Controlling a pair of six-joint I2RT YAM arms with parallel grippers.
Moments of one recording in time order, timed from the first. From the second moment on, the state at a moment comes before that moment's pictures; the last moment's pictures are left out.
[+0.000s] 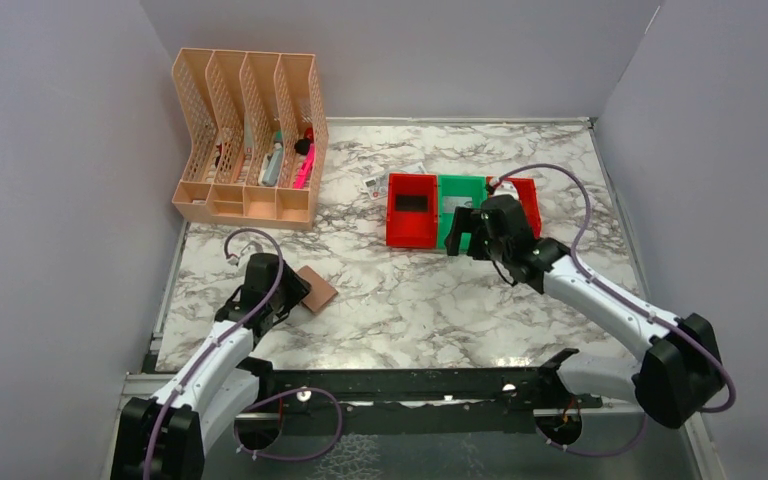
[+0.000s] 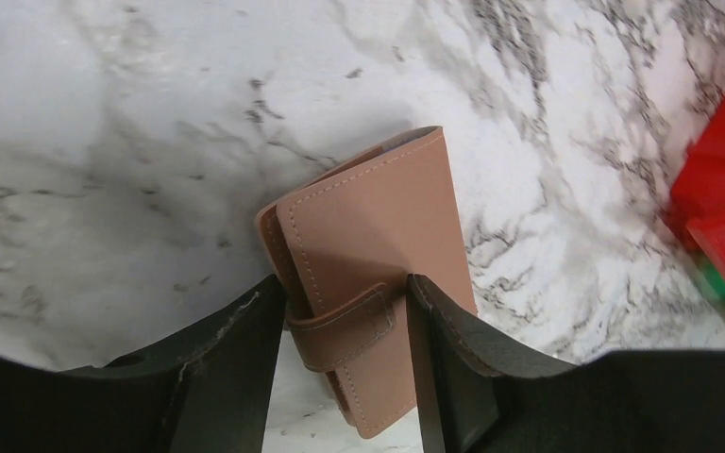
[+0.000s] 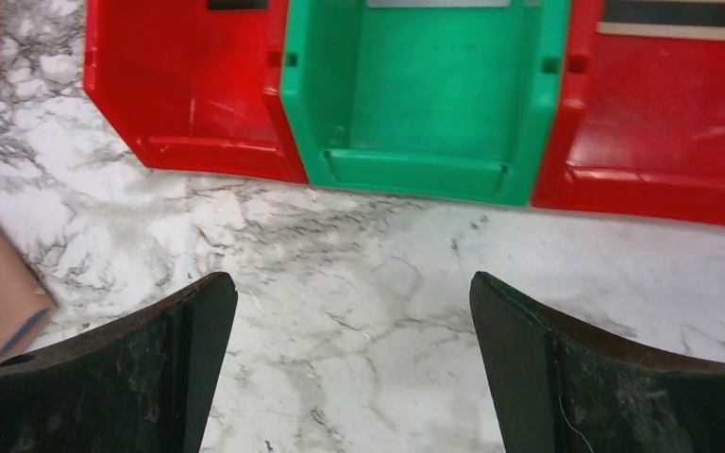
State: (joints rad) left arm -0.23 0.83 0.29 -0.29 -0.11 -0.91; right arm 0.56 1.15 0.77 -0.31 0.24 0.50
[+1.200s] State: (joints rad) left arm -0.29 1.05 0.28 0.07 0.26 -0.63; right arm 0.67 1.79 1.20 -0.31 0.01 0.42
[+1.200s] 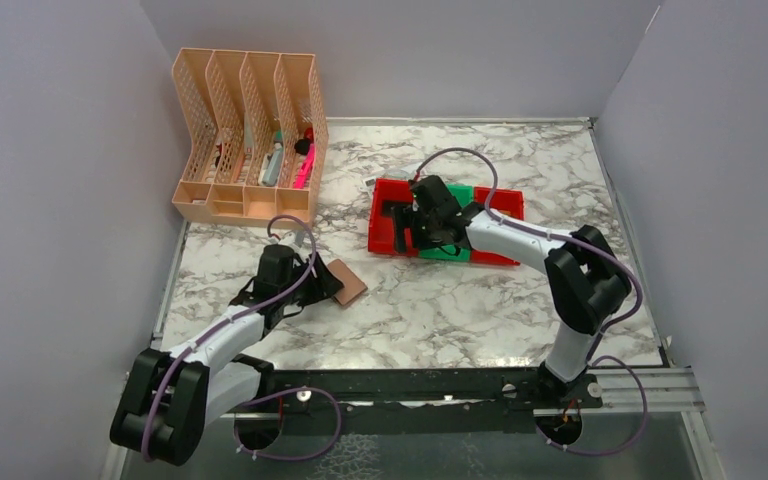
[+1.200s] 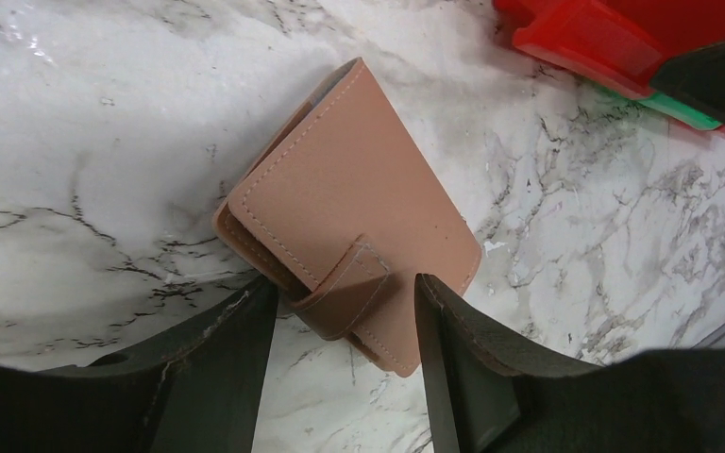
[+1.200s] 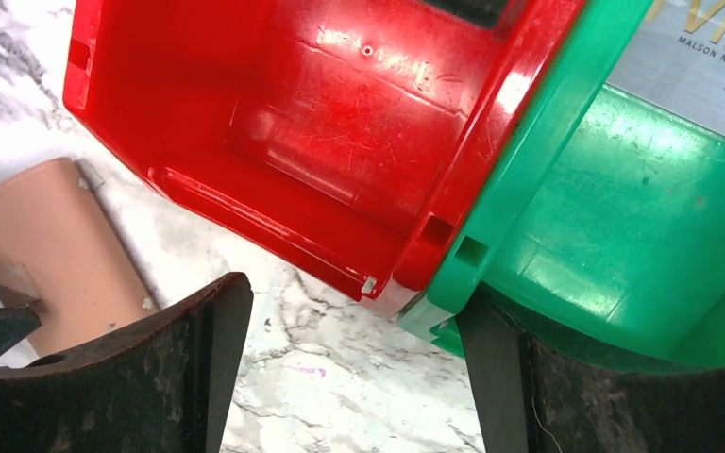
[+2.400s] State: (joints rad) left arm -0.43 0.90 0.25 -0.04 0.21 -0.68; right arm 0.84 1.75 1.13 -0.32 0.31 0.77
